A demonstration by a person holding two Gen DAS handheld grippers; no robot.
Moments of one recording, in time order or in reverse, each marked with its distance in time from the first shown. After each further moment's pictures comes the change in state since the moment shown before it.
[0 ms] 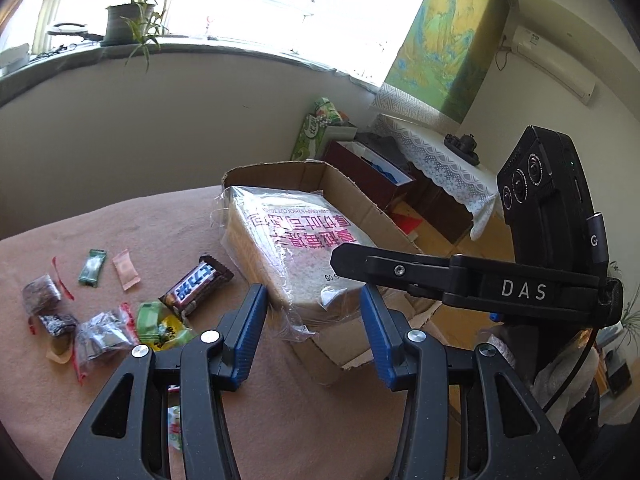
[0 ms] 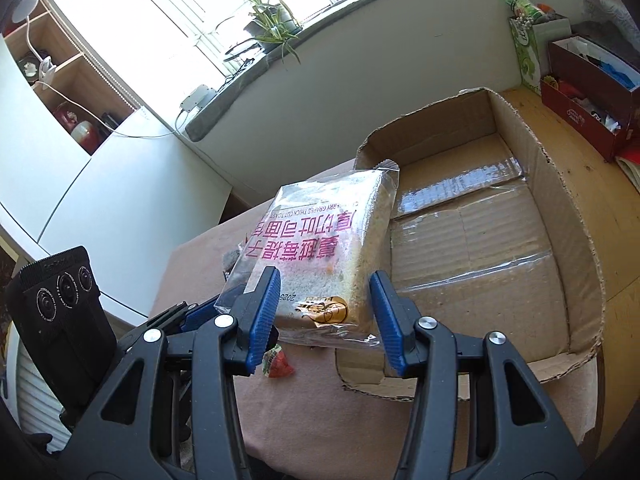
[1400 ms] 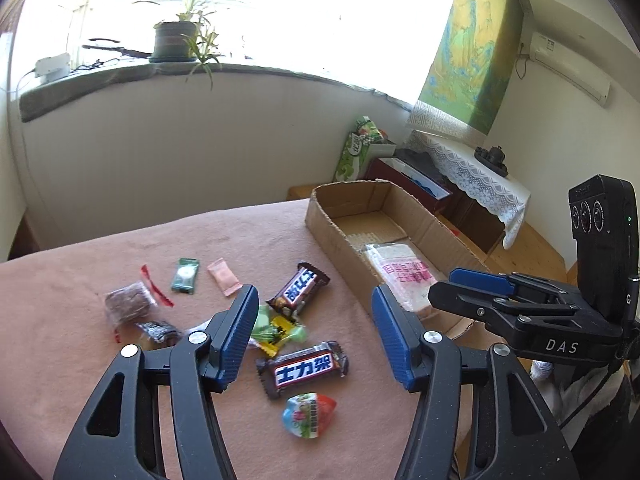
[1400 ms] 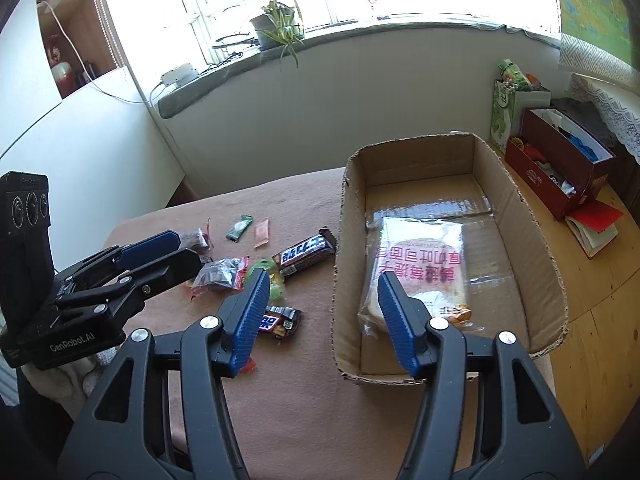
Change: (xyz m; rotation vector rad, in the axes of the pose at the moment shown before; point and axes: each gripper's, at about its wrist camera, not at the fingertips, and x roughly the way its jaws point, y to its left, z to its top) left arm -0.060 0.070 -0.010 -0.005 -0.069 0.132; right arm 0.003 0.065 -0.032 -0.222 -0.065 -0.251
